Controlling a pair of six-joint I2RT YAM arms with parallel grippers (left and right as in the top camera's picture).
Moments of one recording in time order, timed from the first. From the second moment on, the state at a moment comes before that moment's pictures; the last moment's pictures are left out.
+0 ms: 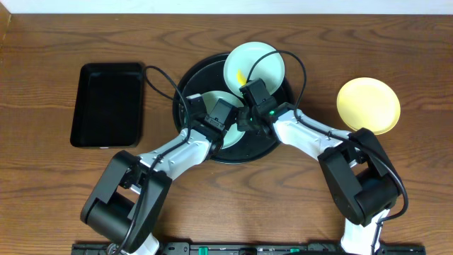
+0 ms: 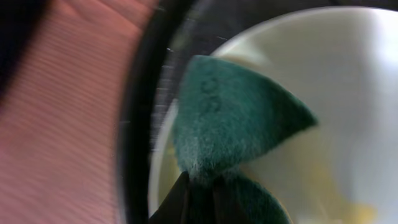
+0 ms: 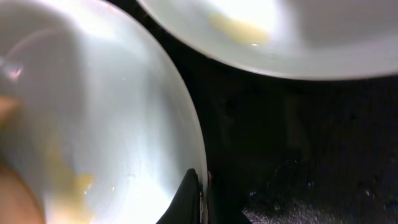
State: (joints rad) left arm -0.55 1.77 0.92 -0.39 -0.61 -0.80; right arm 0.59 2.00 1.19 -0.25 -0.03 0.50
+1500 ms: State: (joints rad) left arm -0.54 1.79 0.93 -0.25 -0.39 -0.73; right arm 0.60 2.00 1.20 -0.27 -0.02 0.49
